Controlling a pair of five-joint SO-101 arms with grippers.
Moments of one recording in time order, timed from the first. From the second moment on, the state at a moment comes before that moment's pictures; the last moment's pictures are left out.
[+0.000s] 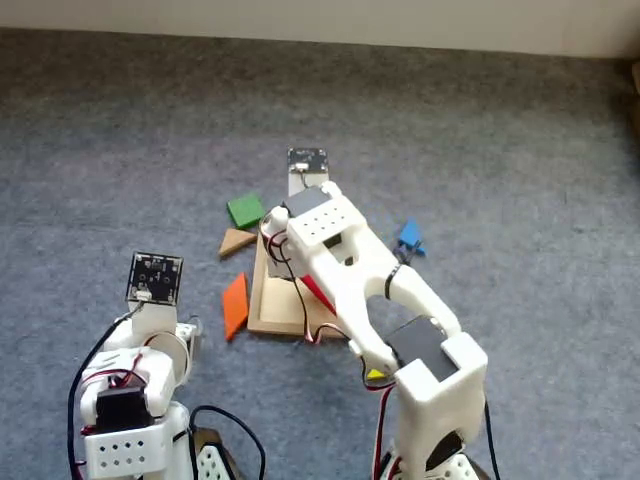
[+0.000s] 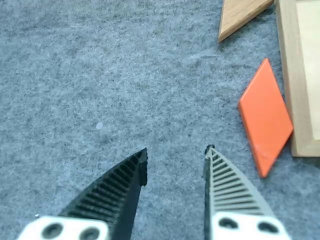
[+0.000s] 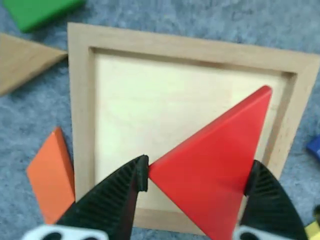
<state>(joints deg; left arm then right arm) -15.6 -101.5 92.5 70.9 -9.6 -38.2 17.0 3.7 70.3 -26.1</state>
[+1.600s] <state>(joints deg) -15.6 -101.5 92.5 70.9 -9.6 -38.8 17.0 3.4 65.4 -11.9</state>
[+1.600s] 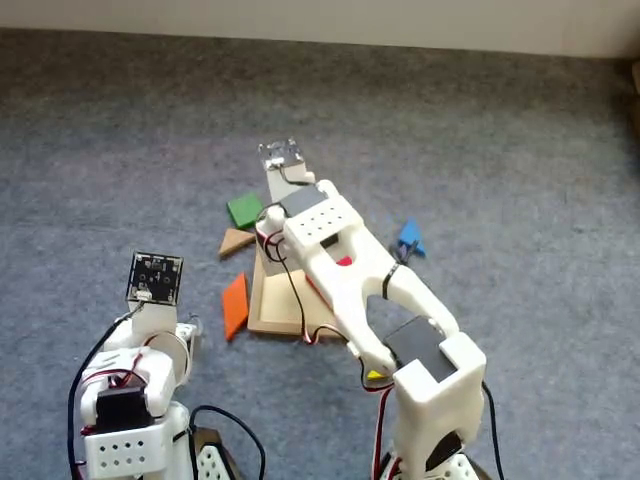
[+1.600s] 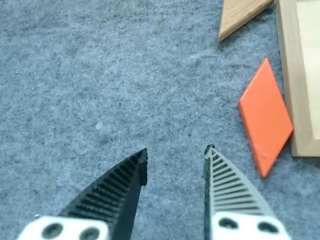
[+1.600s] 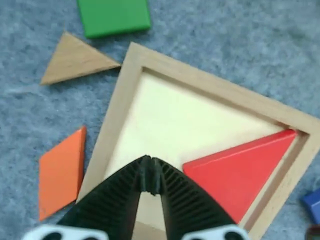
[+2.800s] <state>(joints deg) -15.6 -101.5 92.5 70.9 -9.6 -33.8 12.7 9.5 75.3 -8.1</state>
